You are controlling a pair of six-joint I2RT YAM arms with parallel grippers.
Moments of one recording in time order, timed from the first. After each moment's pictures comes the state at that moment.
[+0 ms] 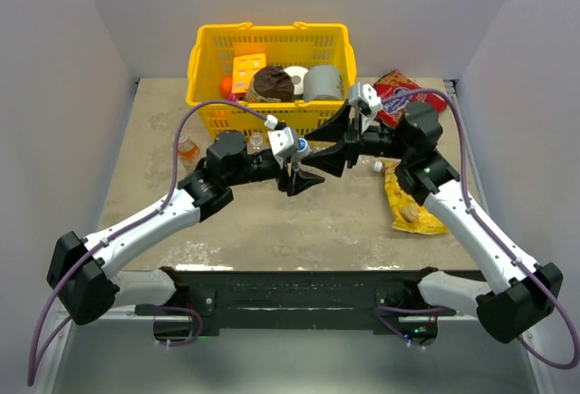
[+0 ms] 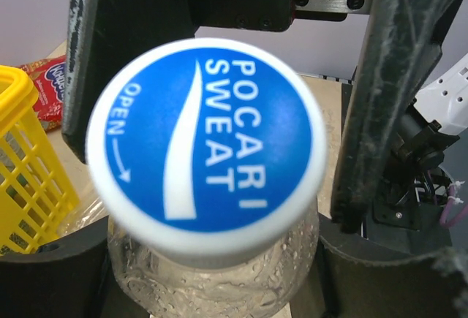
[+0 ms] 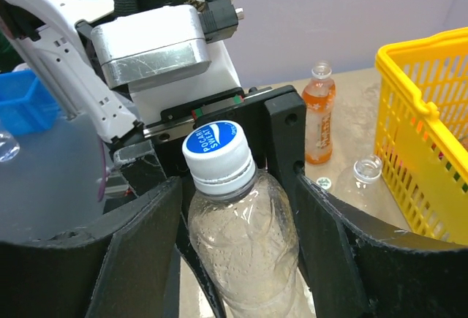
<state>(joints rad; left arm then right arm) -0.77 1.24 0.97 0.22 0.55 0.01 0.48 1.15 1.12 0.13 -0.98 0.20</state>
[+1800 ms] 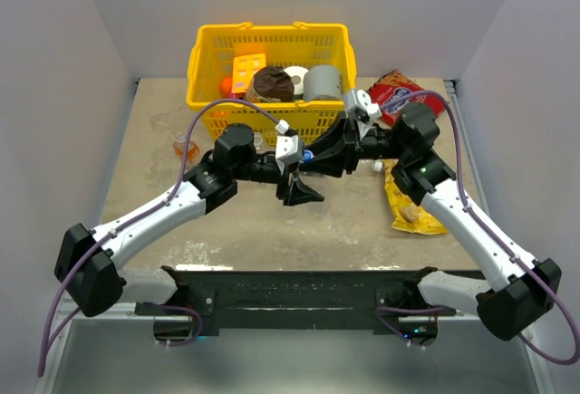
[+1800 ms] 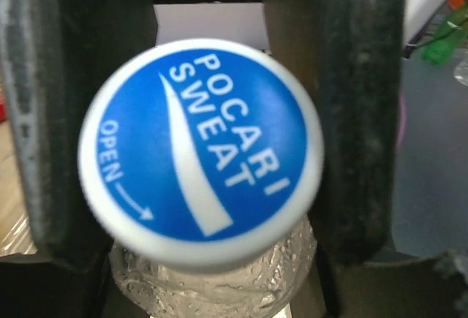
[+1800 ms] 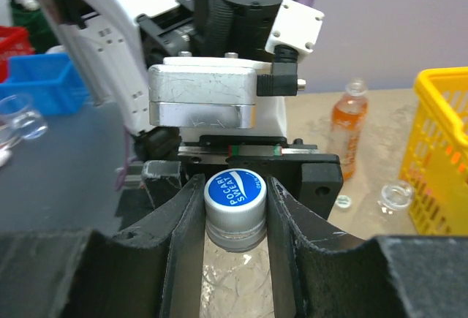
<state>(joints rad) -0.75 1.29 1.01 0.13 0.83 0.04 0.52 1.16 1.11 0.18 -1.05 0.19</state>
